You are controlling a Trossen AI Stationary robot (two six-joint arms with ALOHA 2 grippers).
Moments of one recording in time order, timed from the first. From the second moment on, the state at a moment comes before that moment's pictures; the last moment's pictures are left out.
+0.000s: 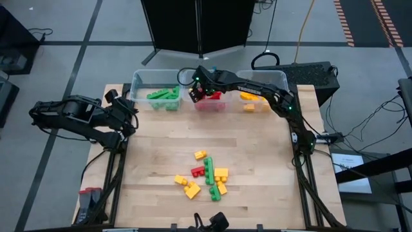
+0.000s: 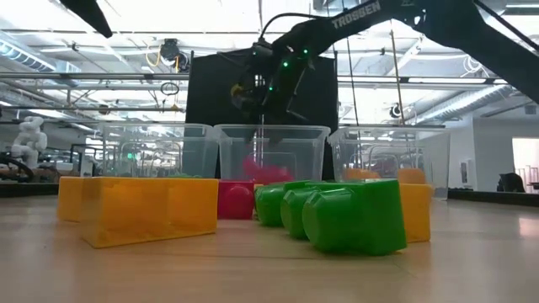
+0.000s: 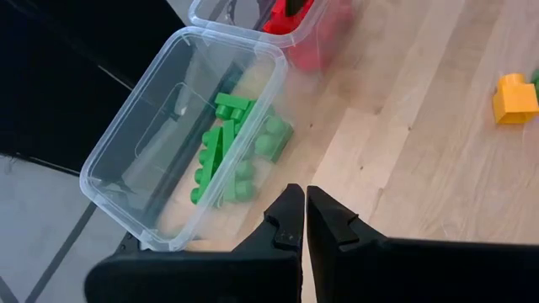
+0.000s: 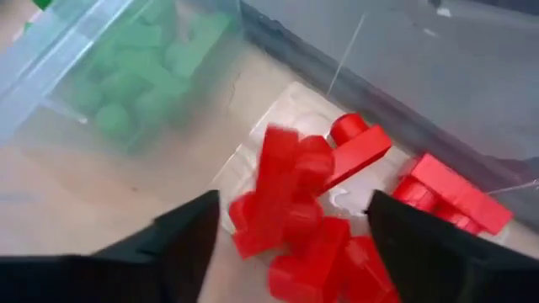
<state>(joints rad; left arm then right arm) -0.16 0.84 1.24 -1.46 -0.61 -0.40 -0.45 2.26 2.07 -0.81 0.15 0.48</state>
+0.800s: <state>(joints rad) -0.16 0.84 1.24 -1.46 -0.60 -0.42 -0.07 1.89 2.12 -1.34 0.12 0.49</state>
